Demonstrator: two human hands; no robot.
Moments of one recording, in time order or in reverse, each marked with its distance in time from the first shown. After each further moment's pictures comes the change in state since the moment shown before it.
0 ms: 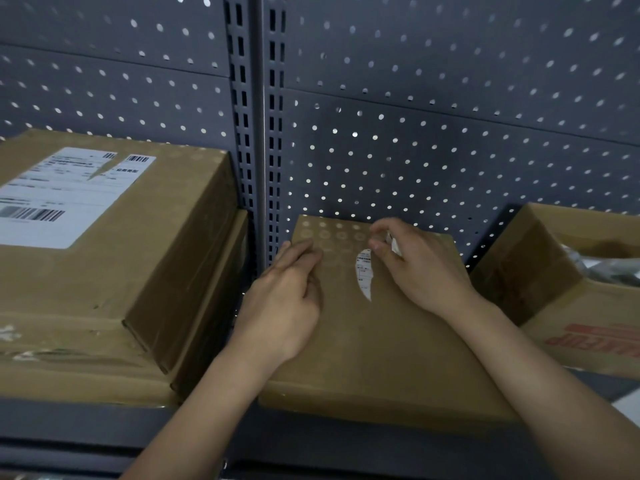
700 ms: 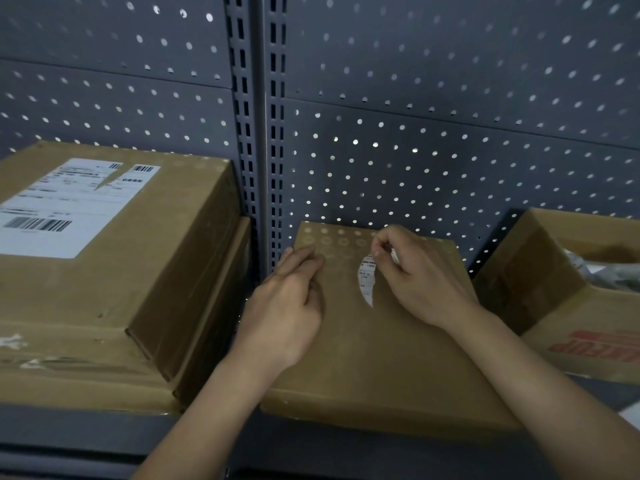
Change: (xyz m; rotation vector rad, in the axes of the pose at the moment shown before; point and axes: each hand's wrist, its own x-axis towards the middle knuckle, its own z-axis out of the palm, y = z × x) left_hand 0.000 0.002 0.000 0.004 0.011 0.000; right_hand -0.007 -0.009 -0.006 0.027 0.000 -0.051
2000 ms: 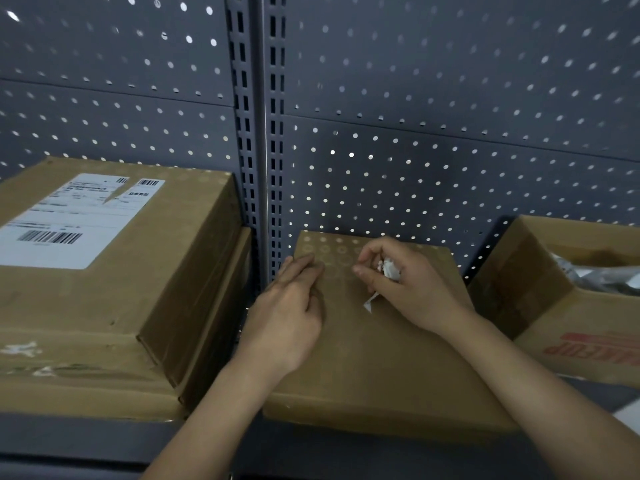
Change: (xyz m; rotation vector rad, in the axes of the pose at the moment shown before) left_hand 0.002 -0.003 0.002 0.001 -0.001 0.017; right_hand 0.000 0.006 0.013 0.495 0.007 -0.087
